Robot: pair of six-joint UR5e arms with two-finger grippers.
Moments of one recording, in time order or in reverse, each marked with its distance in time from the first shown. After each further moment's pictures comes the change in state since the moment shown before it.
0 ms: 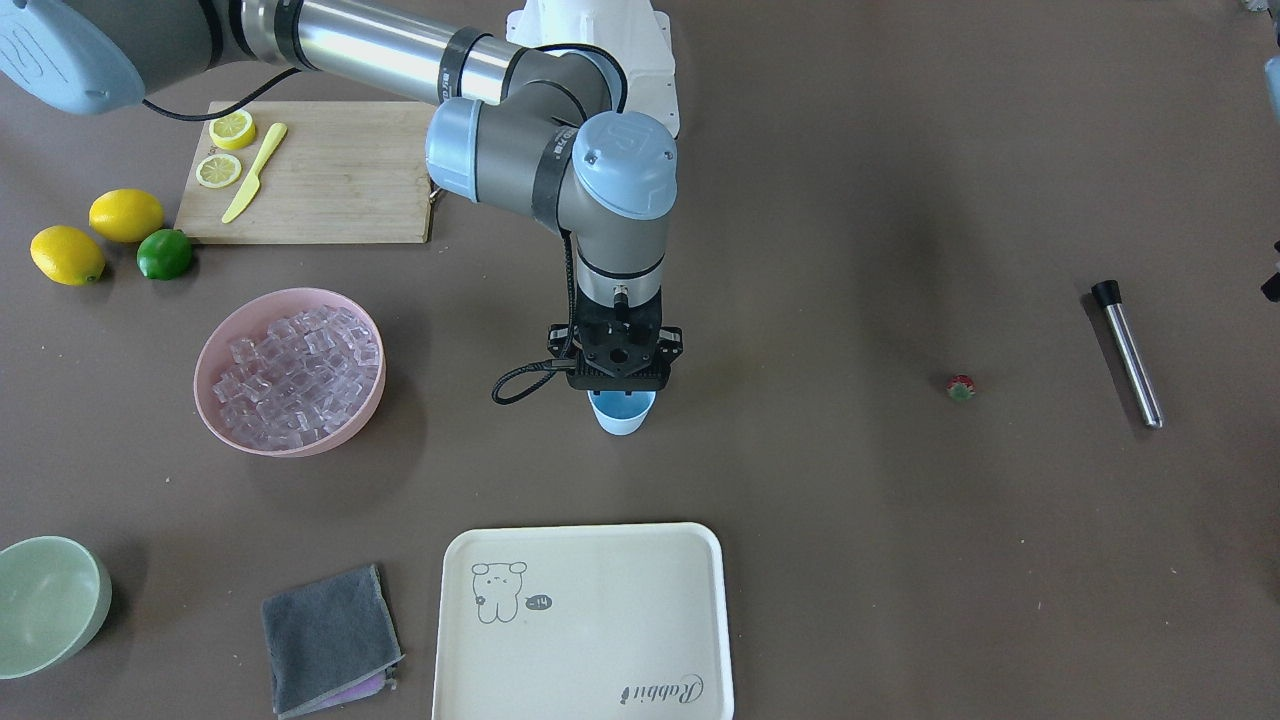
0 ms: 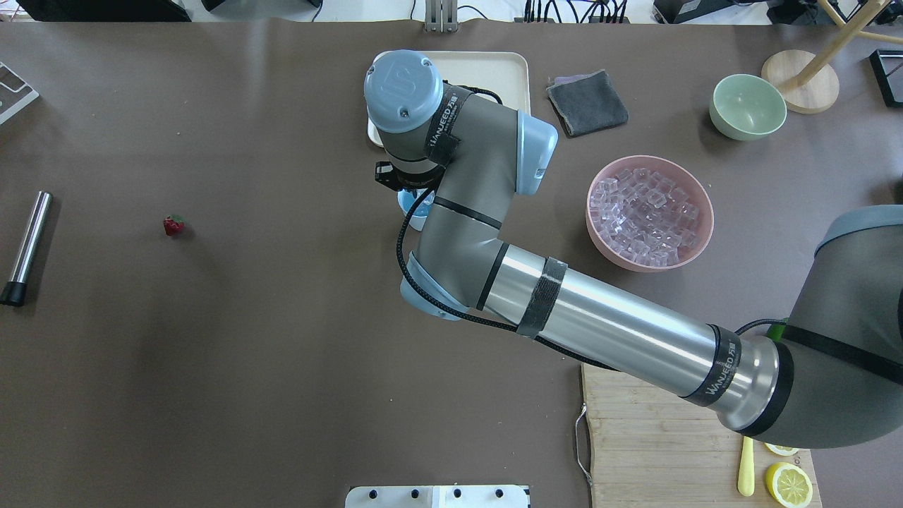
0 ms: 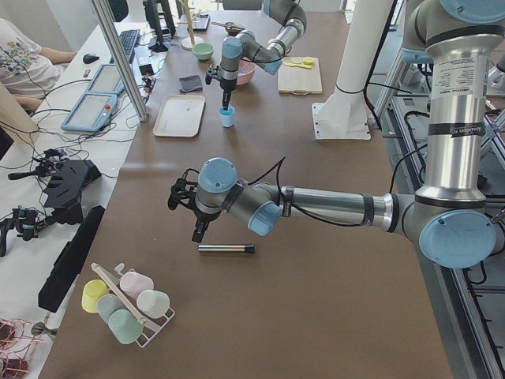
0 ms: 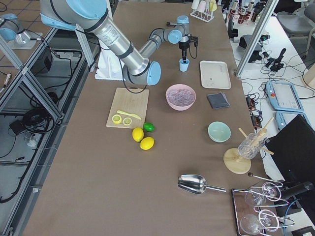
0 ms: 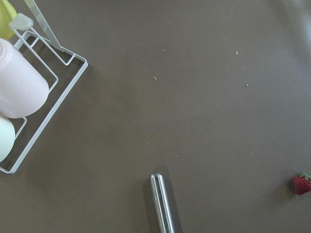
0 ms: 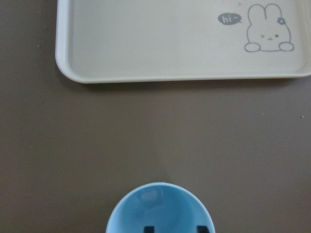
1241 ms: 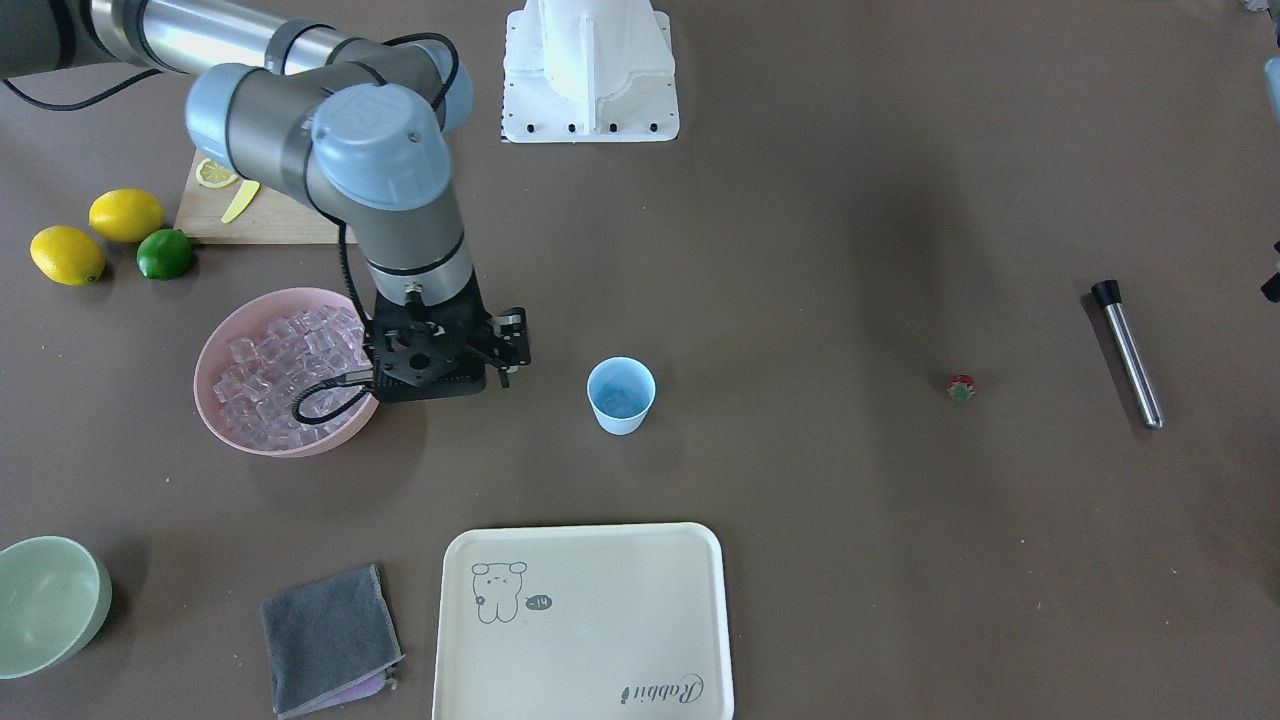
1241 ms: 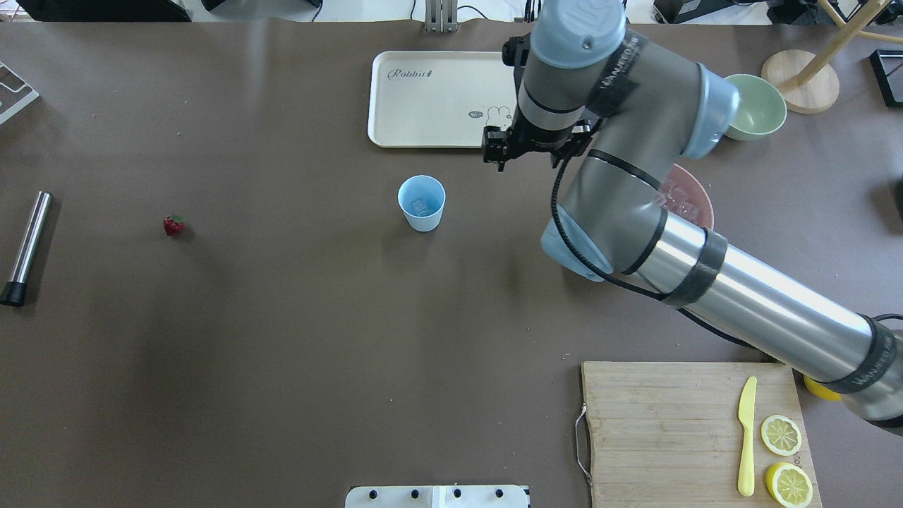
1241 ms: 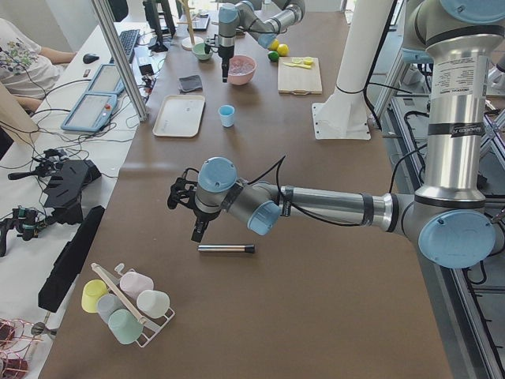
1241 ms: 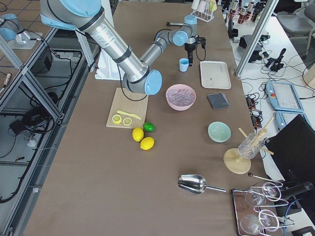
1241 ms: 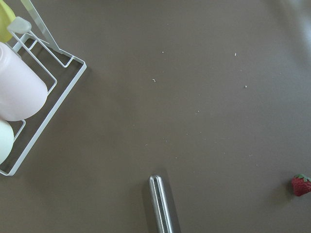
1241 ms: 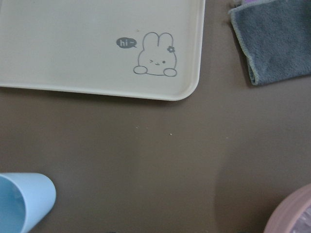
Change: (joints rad) left arm 0.000 -0.003 -0.001 0.000 0.000 -0.001; right arm 0.189 -0.345 0.407 -0.098 0.184 -0.277
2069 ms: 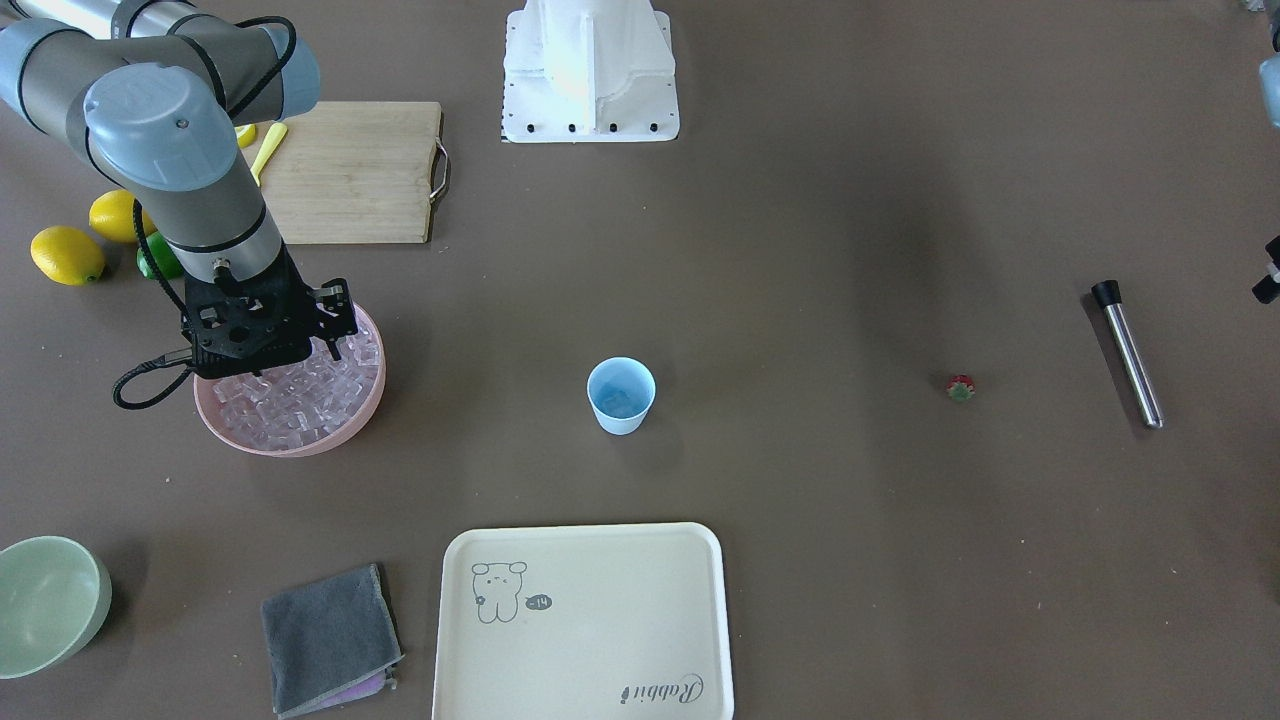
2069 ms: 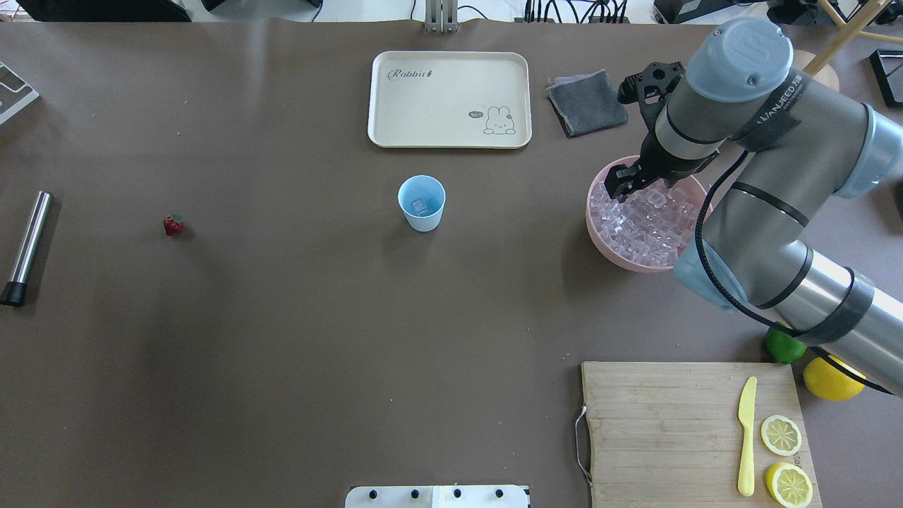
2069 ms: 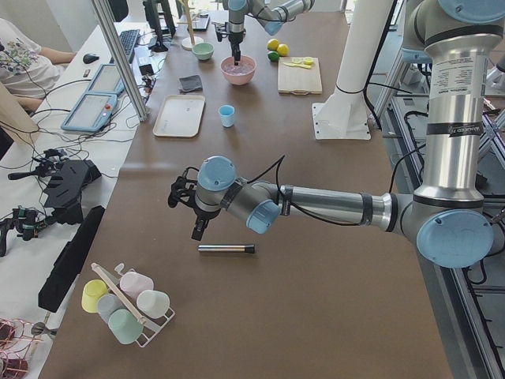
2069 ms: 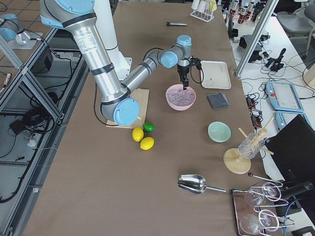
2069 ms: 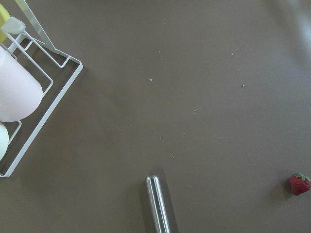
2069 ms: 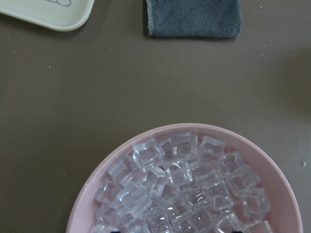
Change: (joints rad) left arm 0.014 -0.003 0.000 -0.001 0.000 0.000; right arm 0.060 -0.244 0.144 -0.026 0.000 -0.312
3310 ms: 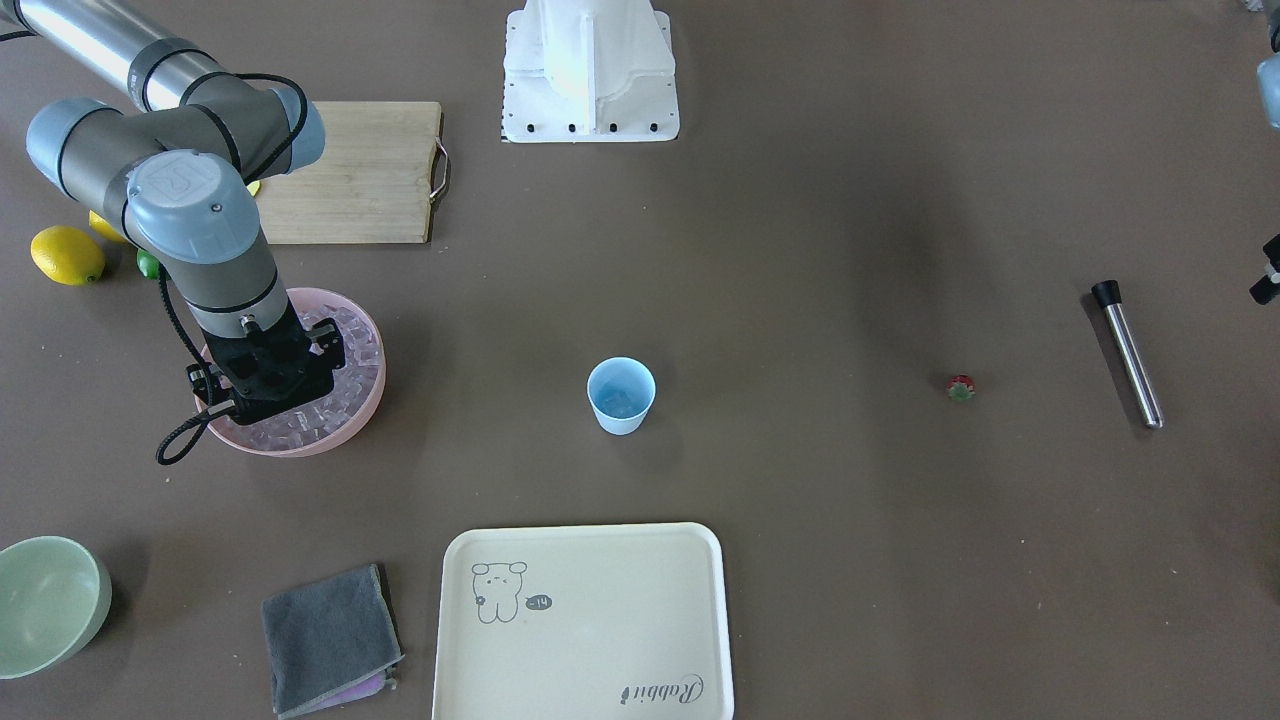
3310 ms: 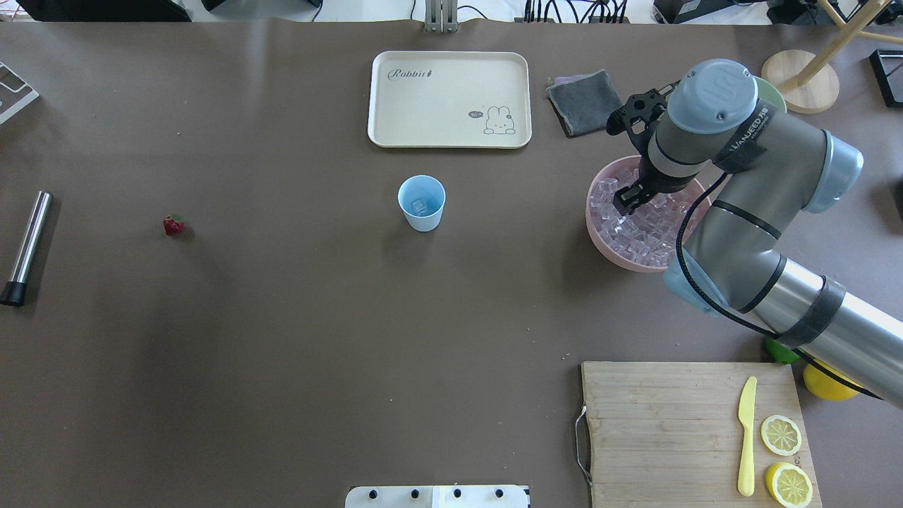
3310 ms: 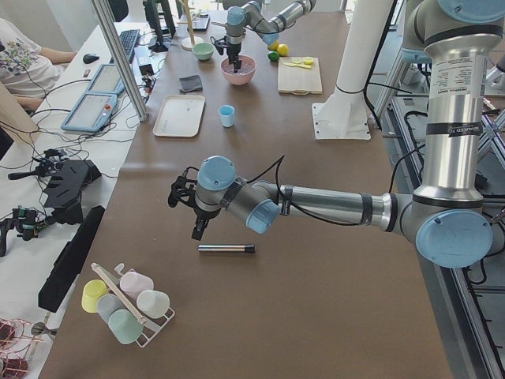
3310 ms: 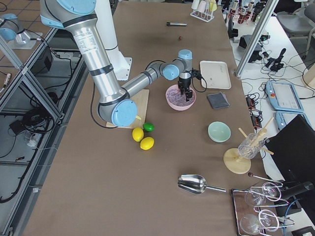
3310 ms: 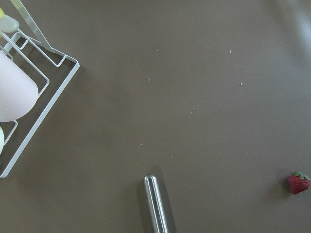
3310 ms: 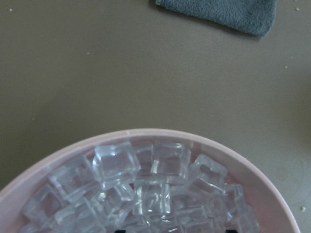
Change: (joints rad) left arm 0.003 -0.001 0.001 0.000 0.001 0.000; right arm -0.028 -0.014 -0.132 0.114 -0.074 -0.191
